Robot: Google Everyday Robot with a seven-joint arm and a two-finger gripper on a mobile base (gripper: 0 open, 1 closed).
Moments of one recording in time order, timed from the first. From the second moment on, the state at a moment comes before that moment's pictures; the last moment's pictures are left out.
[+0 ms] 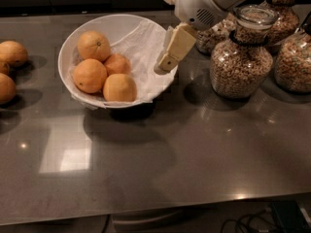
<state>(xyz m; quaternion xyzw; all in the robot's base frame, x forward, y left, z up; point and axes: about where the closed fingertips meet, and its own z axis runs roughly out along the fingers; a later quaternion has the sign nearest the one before) 0.561 -0.023 1.007 -0.65 0.65 0.09 0.38</state>
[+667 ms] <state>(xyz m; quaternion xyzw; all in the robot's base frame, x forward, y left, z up) 0.563 0.040 1.003 -0.64 0.63 0.16 0.41</state>
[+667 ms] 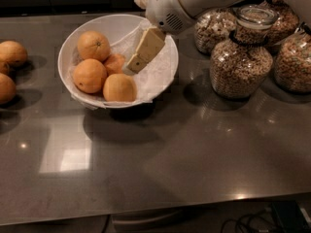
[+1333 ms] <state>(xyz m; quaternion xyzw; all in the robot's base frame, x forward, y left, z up) 0.551 0.036 0.995 -0.63 0.64 0.16 0.42</state>
